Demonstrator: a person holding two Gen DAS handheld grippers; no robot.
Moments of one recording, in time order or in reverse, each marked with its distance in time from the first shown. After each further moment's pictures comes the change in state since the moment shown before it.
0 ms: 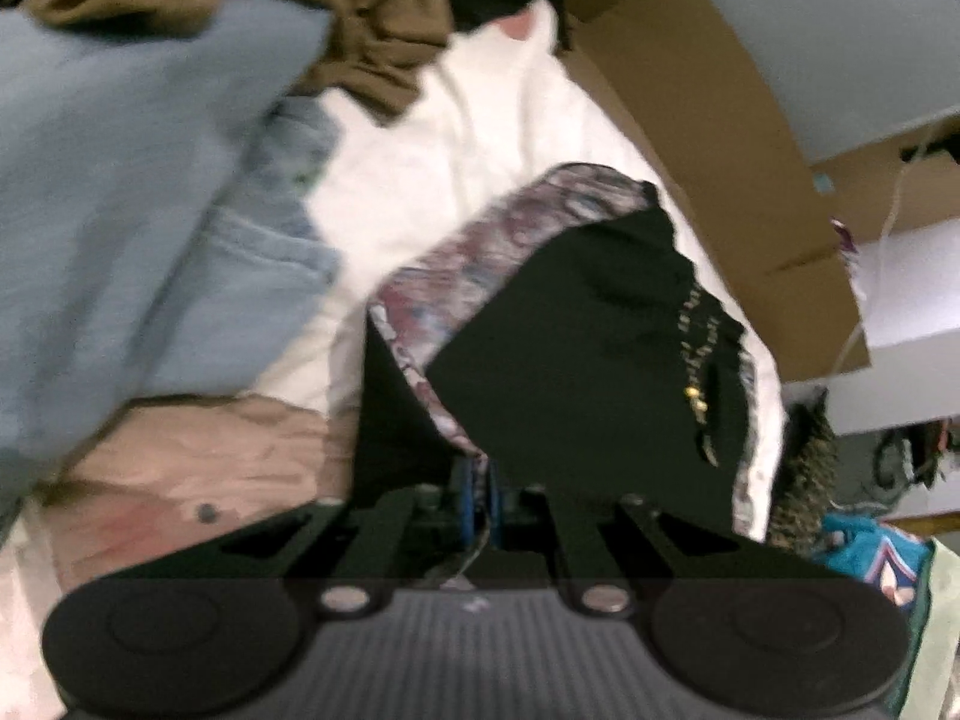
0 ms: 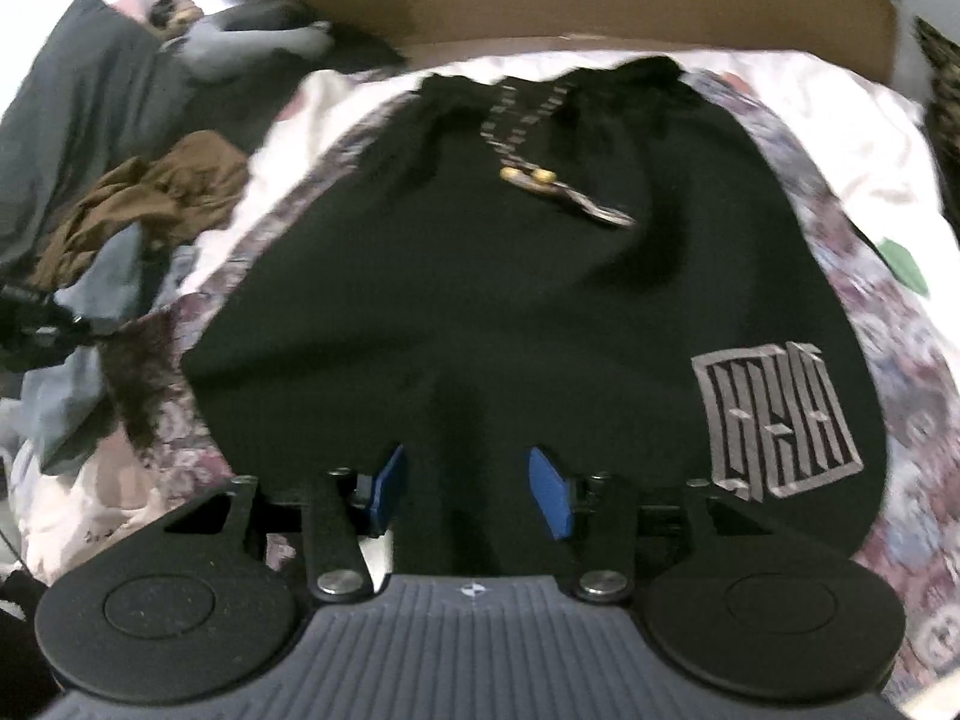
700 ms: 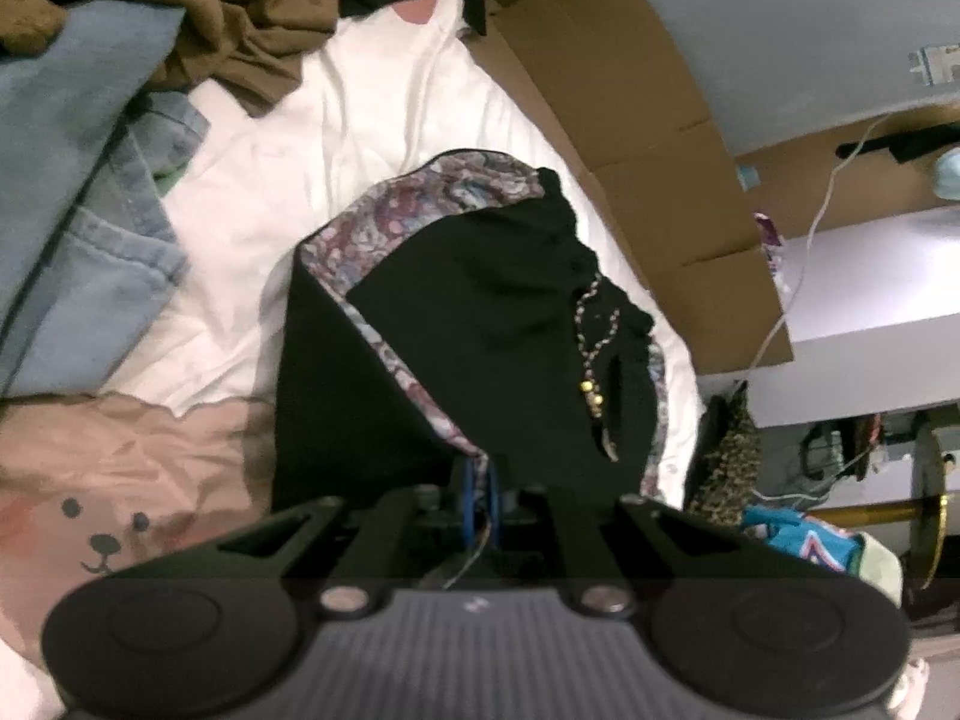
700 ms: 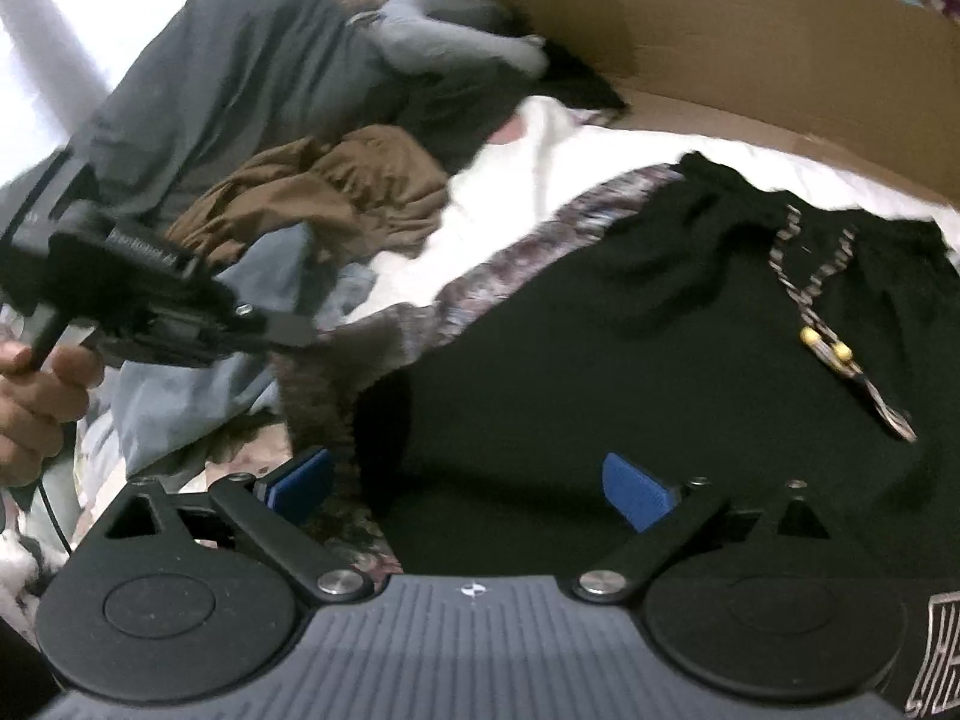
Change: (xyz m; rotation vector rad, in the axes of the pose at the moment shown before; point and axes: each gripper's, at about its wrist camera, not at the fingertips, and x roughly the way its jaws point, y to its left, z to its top) left arm 0.007 -0.039 0.004 -0.013 0.022 -0.156; right arm 0.043 0.137 0.066 -0.237 -0.026 0.181
